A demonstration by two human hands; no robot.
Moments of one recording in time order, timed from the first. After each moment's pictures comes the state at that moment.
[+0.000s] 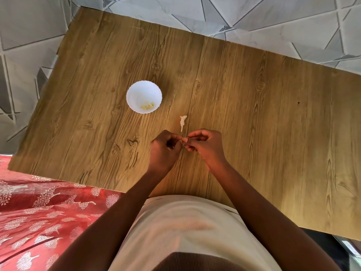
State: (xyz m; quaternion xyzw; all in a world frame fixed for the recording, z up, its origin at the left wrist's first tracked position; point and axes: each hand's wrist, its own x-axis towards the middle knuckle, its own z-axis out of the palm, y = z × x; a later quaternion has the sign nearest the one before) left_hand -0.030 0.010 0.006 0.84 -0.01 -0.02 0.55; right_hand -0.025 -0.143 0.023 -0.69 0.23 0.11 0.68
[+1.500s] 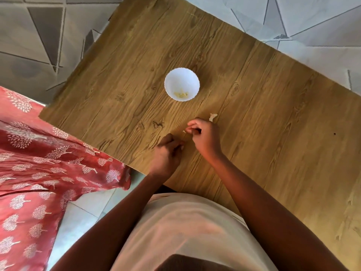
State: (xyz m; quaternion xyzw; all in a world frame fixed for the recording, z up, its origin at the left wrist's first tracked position) left_hand -0.077 0.055 -0.034 0.91 0.03 0.05 0.40; right_hand 0.008 -0.084 -0.006 -0.89 -0.04 0.11 0.43
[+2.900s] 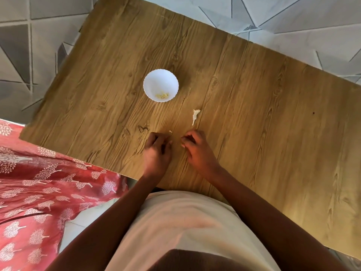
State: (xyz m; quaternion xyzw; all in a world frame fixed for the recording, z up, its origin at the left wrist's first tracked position) left_hand -0.071 0.051 -0.040 0.91 0.05 0.09 0.41; right_hand -0.046 -0.123 -0.026 -0.94 -0.21 0.04 0.27
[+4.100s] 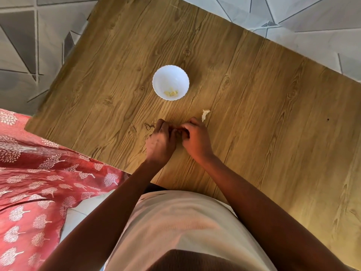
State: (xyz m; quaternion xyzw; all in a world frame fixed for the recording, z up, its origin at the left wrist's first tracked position) left_hand -0.032 0.057 -0.025 0.94 0.08 -0.02 0.33; right_hand -0.002 -0.081 -0.030 -0.94 -0.09 0.07 0.32
